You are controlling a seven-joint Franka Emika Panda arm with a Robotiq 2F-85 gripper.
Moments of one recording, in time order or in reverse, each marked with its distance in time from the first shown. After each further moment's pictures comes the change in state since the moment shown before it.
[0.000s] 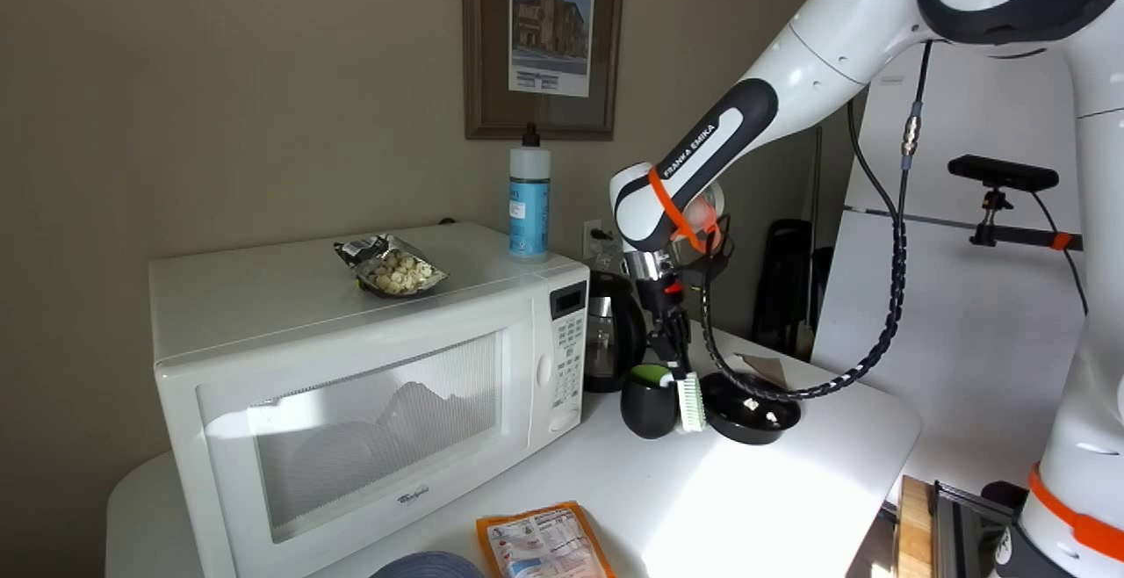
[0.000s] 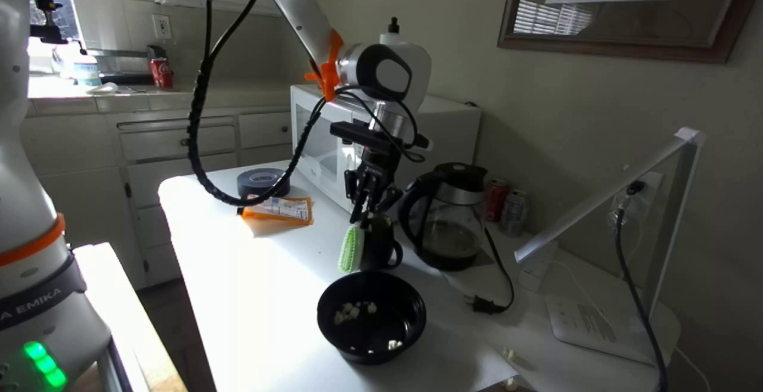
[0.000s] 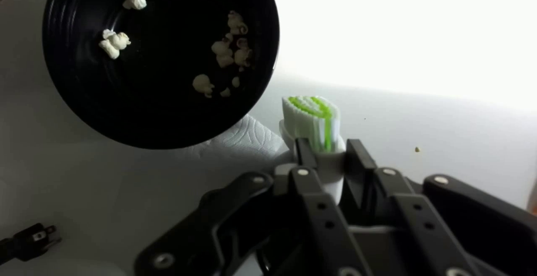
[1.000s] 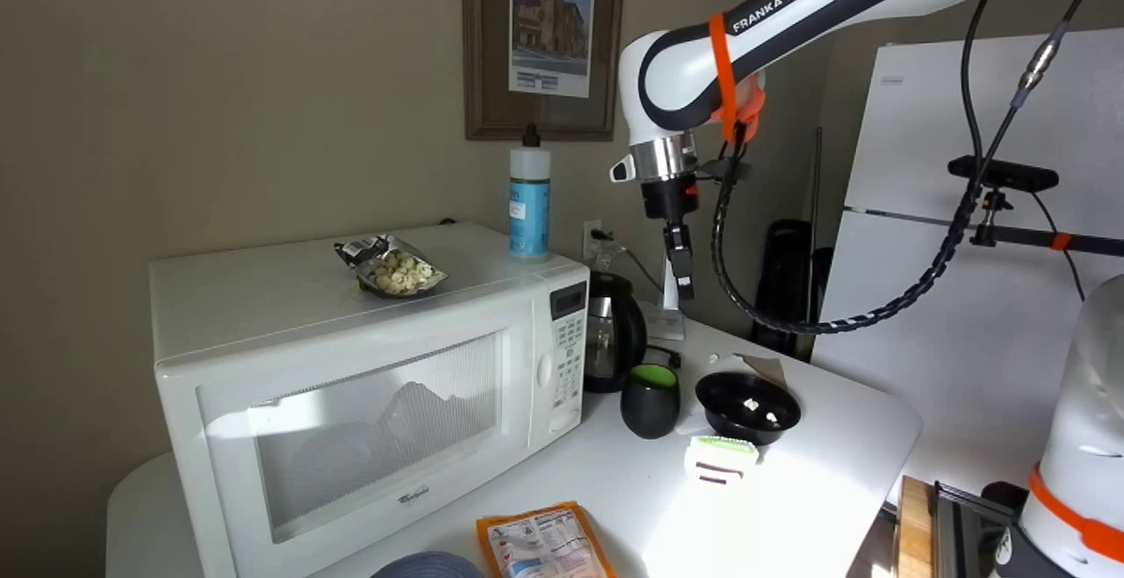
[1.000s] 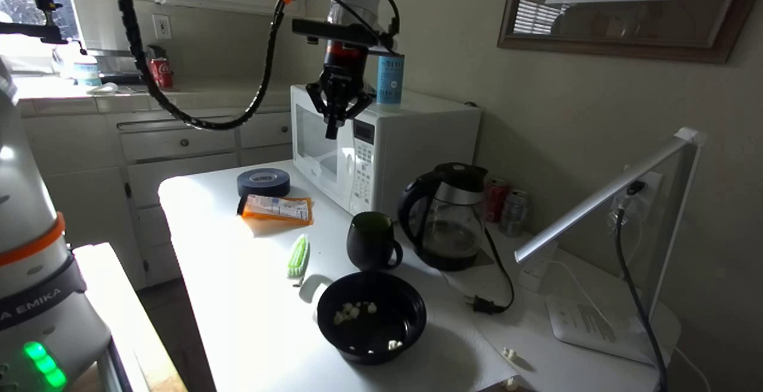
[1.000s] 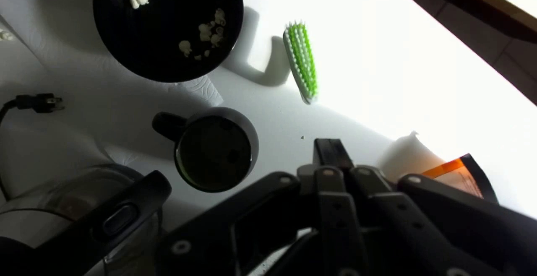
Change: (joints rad) arm 0.091 -0.412 0.062 -0.061 -0.006 -0.241 -0.242
